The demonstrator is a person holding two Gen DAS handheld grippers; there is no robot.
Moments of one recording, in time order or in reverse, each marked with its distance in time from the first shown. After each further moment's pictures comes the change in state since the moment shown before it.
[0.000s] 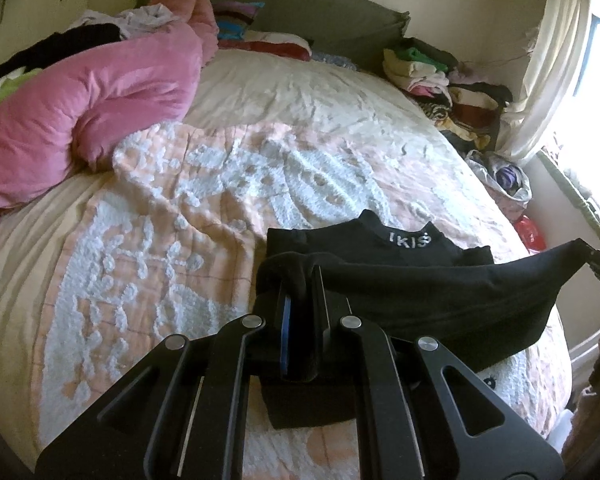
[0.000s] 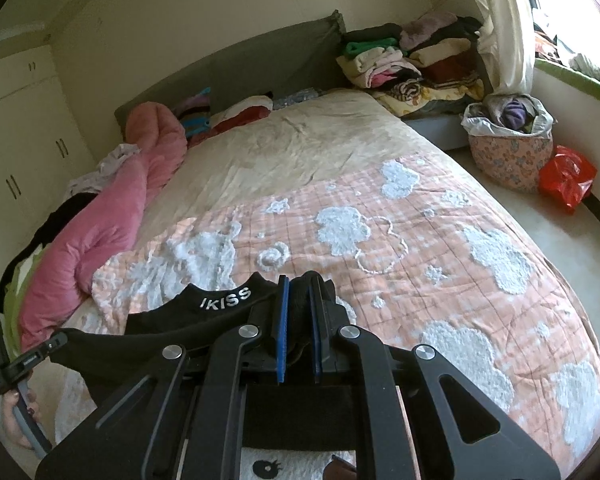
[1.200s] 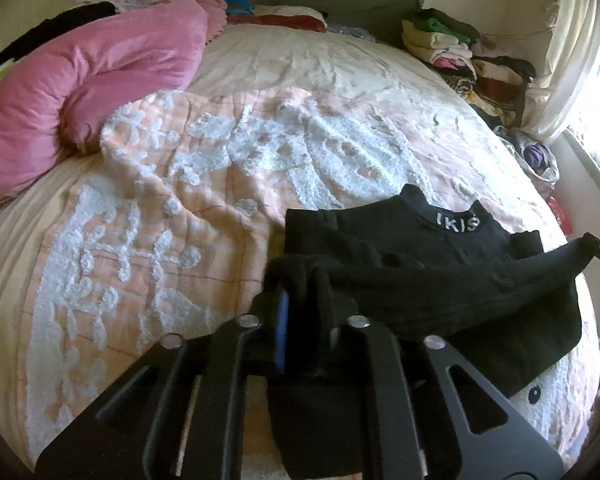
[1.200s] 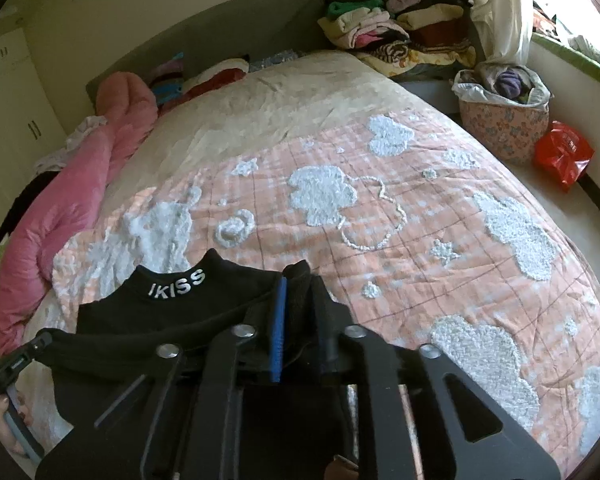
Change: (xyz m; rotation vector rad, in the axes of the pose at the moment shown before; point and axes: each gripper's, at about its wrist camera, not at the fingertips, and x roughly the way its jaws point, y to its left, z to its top) left arm 0.067 0.006 -0.001 0.027 0.079 0.097; right arm 0.086 -0.020 -0.009 0.005 0.109 -0.081
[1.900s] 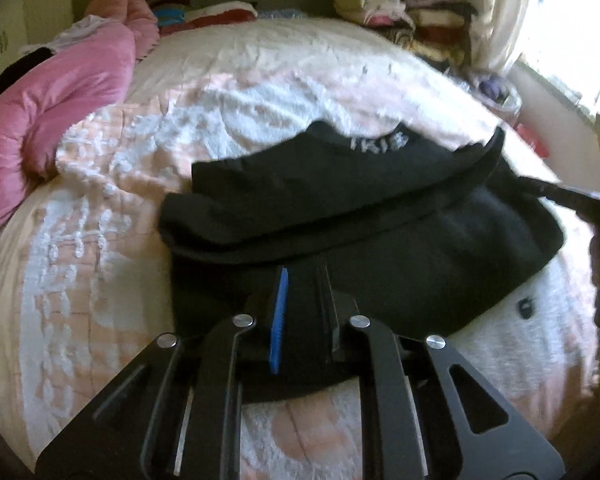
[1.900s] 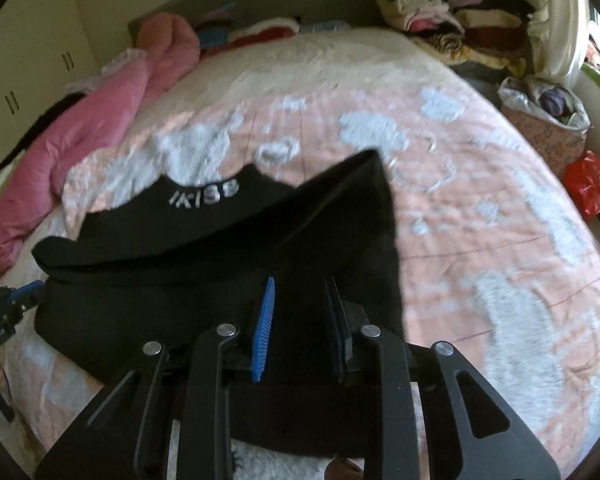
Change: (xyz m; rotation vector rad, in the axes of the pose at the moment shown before) left arm -0.009 -0.071 -0.057 0.245 0.058 -0.059; right arm 0.034 0.038 -0.062 -0.190 0.159 0.067
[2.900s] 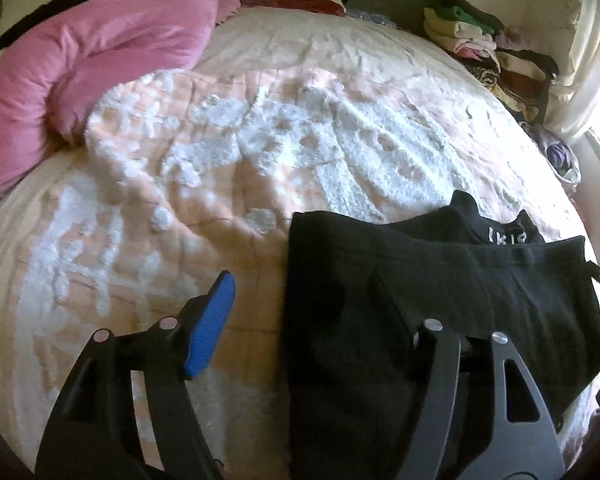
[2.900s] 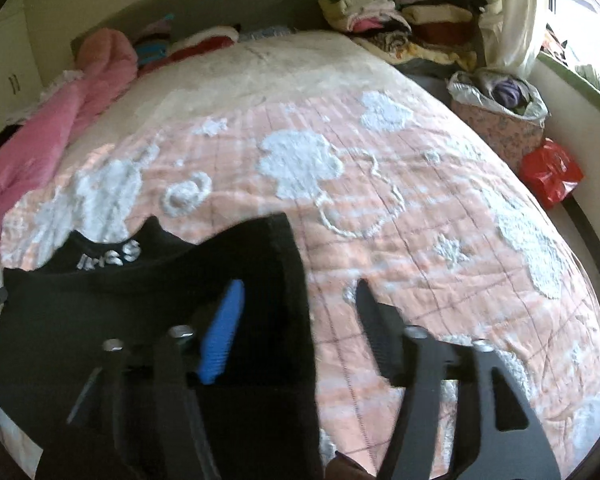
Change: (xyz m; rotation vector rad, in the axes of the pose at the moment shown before) left arm 0.065 0.106 0.059 -0.274 0.009 0.086; right arm 0.037 -0.057 0.045 0.098 -0.034 -0.185
